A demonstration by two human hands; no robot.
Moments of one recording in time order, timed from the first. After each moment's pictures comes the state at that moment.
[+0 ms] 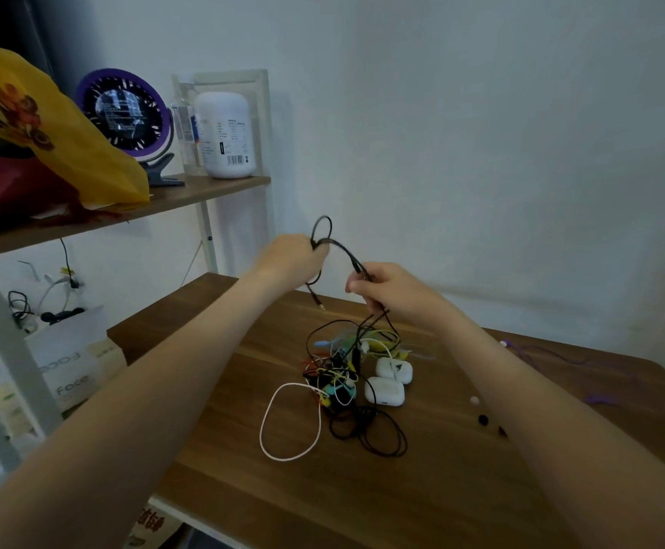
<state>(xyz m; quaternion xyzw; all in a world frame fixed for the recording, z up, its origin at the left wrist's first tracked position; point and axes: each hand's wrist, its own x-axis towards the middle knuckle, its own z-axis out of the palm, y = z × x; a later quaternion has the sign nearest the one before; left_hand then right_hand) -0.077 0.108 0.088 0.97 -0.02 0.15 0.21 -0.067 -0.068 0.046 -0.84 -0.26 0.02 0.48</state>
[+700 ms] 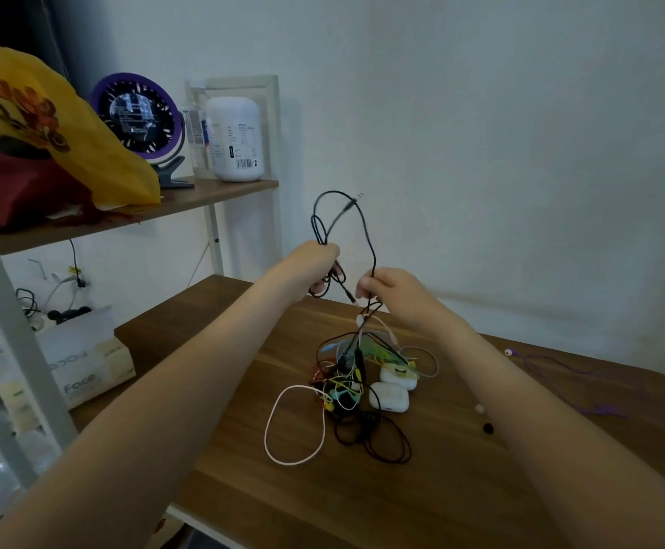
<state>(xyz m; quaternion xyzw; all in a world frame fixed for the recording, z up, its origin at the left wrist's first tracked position) -0.080 0.094 0.089 0.86 0.06 0.02 0.50 -0.061 -0.064 0.043 -0.87 -0.25 -0.06 0.41</state>
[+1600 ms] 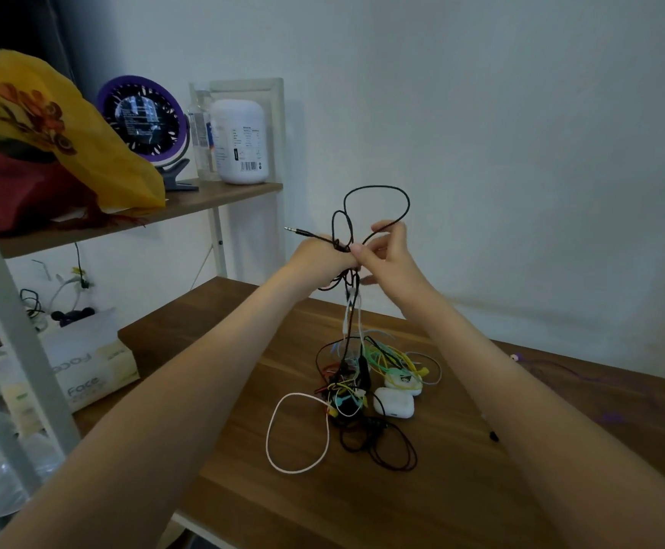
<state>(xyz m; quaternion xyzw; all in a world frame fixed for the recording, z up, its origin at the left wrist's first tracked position) -0.076 0.095 0.093 0.88 -0.04 0.08 0.47 -0.065 -0.037 0.070 -0.76 -0.23 -0.11 0.60</state>
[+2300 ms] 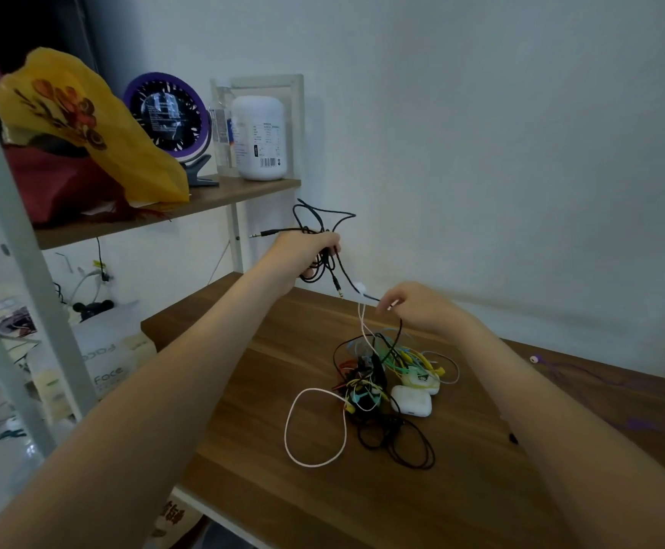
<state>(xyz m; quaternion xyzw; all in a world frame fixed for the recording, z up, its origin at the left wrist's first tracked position) -0.091 0.140 0.096 0.81 0.04 0.11 0.58 -0.046 -0.056 0.035 -0.93 -0.23 0.04 0.29</state>
